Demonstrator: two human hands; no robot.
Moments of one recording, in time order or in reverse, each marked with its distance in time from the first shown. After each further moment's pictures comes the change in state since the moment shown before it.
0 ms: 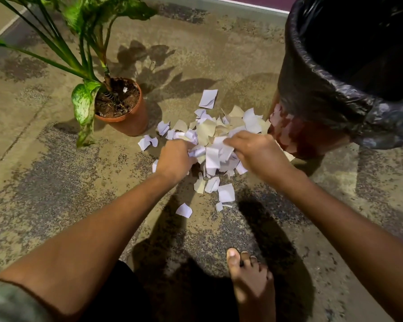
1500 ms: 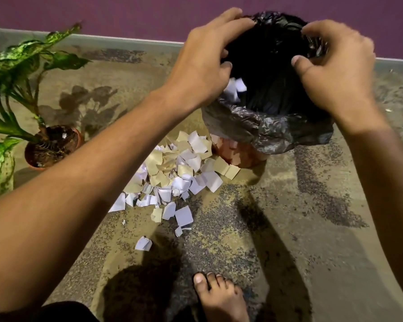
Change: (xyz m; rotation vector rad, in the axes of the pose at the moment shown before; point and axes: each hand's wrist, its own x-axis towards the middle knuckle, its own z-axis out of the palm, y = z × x) left_hand 0.030 0.247 -0.113 -0.220 0.310 0.816; right_hand -0.061 0.114 -0.192 0.060 0.706 0.684
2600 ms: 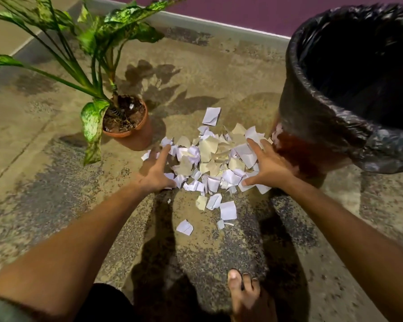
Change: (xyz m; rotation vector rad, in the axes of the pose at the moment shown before) left_hand -0.274 -0.234 0.004 0.033 -0.406 -0.961; right_hand -0.118 -0.006 0.233 -0.181 -1.015 -0.181
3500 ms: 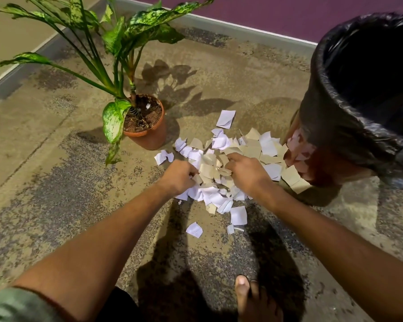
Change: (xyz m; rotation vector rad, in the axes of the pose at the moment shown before) left_hand -0.019 0.053 -0.003 0.264 -0.044 0.110; right_hand 0.010 -0.084 0.020 -0.302 0.087 -0.360
